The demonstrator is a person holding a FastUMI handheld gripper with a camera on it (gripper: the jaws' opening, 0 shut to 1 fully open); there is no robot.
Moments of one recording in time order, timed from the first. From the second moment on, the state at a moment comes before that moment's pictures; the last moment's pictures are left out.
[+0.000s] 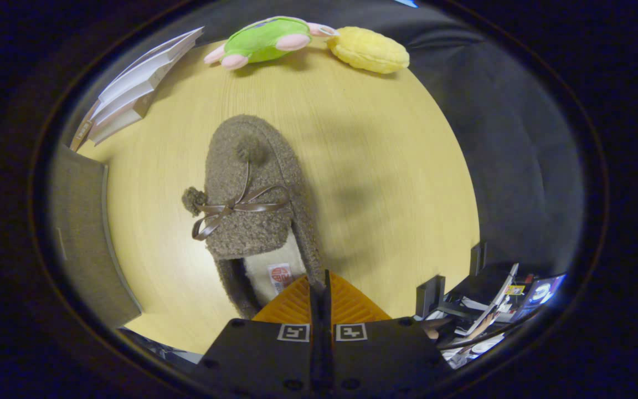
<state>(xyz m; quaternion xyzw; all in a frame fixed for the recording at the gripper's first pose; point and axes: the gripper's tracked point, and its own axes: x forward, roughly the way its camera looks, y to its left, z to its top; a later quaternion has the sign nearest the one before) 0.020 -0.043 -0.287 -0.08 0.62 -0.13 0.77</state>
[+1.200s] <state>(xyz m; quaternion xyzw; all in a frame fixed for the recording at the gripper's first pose) 0.006 0.100 -0.080 -0.17 0.54 -0.20 0.80</state>
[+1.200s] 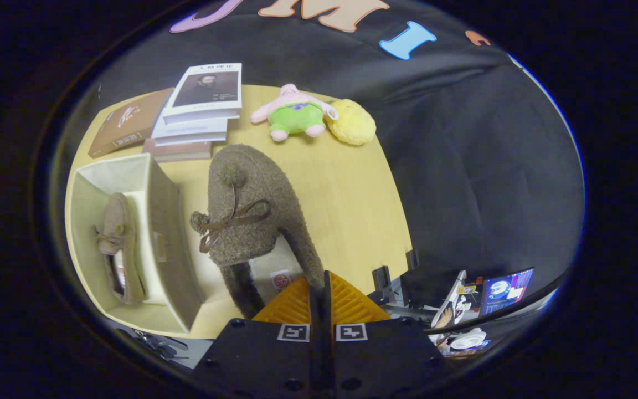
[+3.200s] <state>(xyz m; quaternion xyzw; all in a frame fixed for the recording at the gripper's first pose) -0.043 0.303 -0.210 -0.05 0.60 0.00 0.80</state>
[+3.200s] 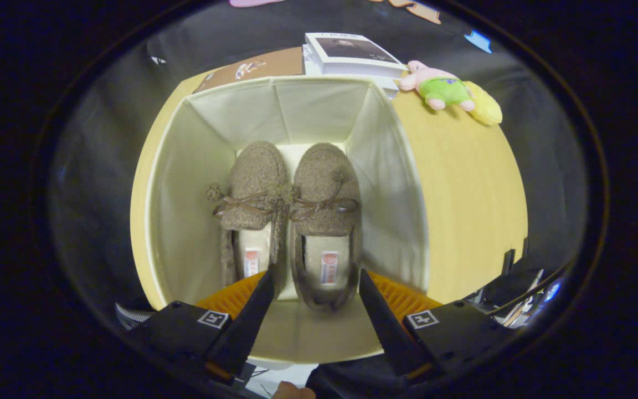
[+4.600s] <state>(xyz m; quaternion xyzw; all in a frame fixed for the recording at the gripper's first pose) 0.022 0.052 0.007 -0.01 0.11 -0.01 0.99</state>
